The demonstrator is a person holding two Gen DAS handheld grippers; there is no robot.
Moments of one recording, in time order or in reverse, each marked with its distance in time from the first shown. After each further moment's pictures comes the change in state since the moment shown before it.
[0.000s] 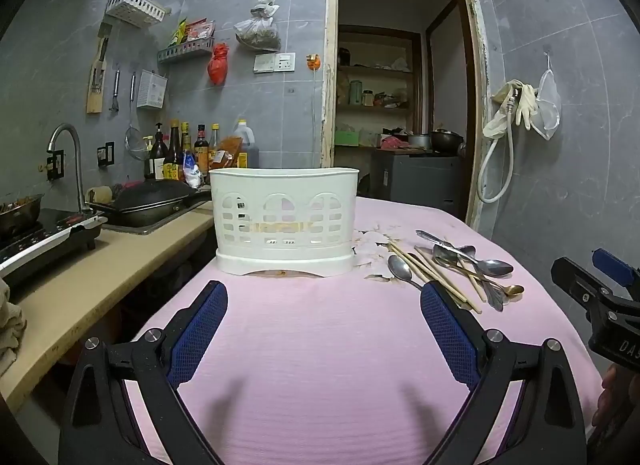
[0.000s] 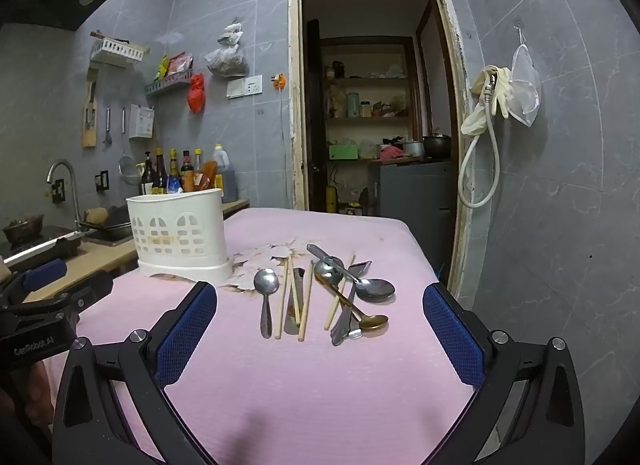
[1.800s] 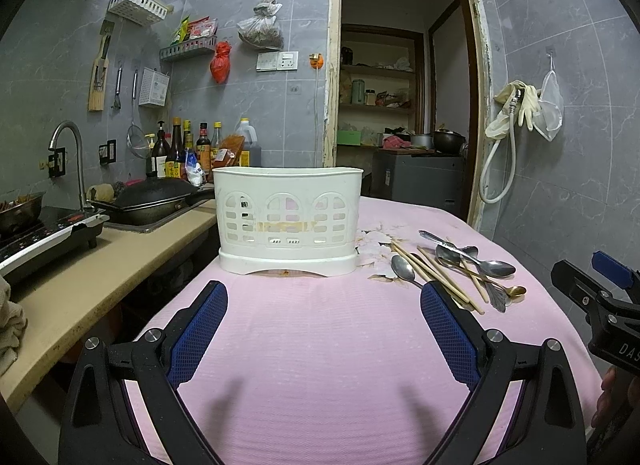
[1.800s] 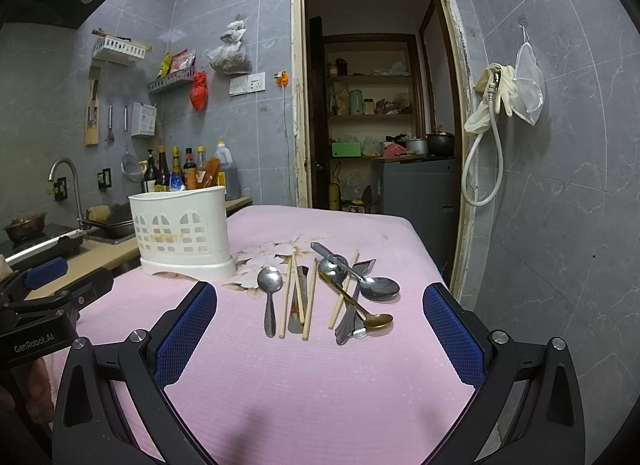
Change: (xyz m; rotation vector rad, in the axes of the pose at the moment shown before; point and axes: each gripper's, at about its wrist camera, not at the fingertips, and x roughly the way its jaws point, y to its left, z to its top) left arm -0.001 0.005 0.000 -0.009 0.003 0.000; right arm -0.002 0.003 0.001 -0.003 0.006 0.006
